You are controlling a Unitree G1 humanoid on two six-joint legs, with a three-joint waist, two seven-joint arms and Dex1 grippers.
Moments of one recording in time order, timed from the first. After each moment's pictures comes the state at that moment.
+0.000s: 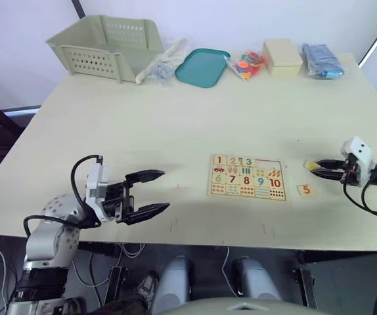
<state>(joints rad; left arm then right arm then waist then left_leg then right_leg) -0.03 0.64 0.19 -0.09 -0.67 0.18 -1.39 -0.43 -0.84 -0.14 0.66 0.18 0.10 1.24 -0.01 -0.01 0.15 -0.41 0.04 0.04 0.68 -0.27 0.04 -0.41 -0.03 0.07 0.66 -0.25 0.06</state>
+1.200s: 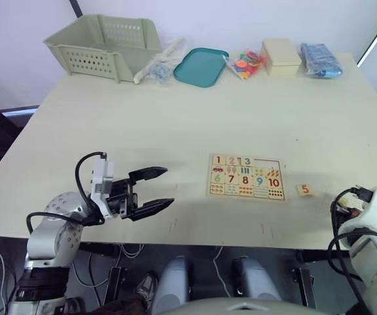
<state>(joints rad) -0.04 0.63 0.19 -0.15 -0.67 0.26 -1.31 0.02 0.09 -0.64 -1.01 0.31 1.48 -0.13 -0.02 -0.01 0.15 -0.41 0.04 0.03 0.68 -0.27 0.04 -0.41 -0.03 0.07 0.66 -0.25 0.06</state>
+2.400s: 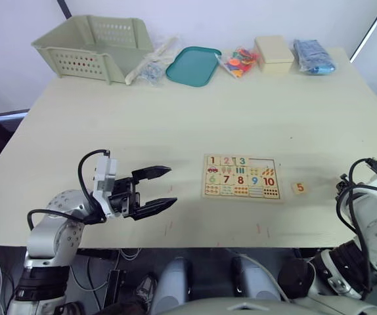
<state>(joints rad) -0.05 0.64 0.18 -0.19 -0.69 0.32 -1.30 -0.48 0.16 -0.92 -0.73 0.27 1.52 -0.37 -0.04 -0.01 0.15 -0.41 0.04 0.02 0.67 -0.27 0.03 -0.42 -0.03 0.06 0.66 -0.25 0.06</state>
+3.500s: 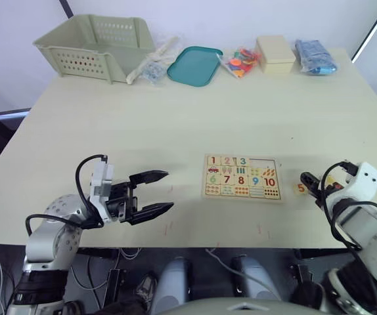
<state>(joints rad) -0.03 0.64 0.19 -0.16 -0.69 0.28 -1.34 -0.23 -0.13 -0.78 -0.73 0.61 1.61 0.00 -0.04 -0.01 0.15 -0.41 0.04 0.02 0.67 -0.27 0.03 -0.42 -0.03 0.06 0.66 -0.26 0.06</state>
